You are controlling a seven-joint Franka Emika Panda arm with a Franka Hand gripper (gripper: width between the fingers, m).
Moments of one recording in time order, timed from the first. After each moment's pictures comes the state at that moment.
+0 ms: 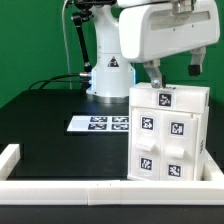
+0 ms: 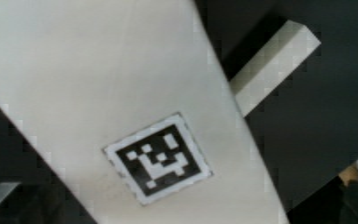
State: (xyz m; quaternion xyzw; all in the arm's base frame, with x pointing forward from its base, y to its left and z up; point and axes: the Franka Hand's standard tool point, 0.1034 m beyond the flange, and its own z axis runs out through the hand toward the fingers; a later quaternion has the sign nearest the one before) arm 0.589 0.089 0.172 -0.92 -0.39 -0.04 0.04
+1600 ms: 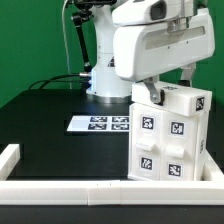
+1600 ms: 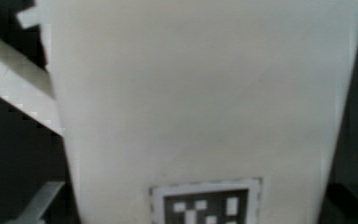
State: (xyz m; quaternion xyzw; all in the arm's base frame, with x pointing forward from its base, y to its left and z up) arm 0.591 0.079 0.151 -0.96 -0.28 -0.02 0.06
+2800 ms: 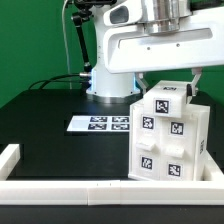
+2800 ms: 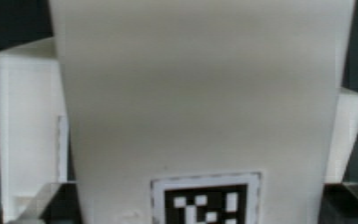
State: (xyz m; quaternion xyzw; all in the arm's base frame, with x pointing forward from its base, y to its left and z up) arm 0.591 0.076 0.150 -0.97 0.24 -0.02 0.07
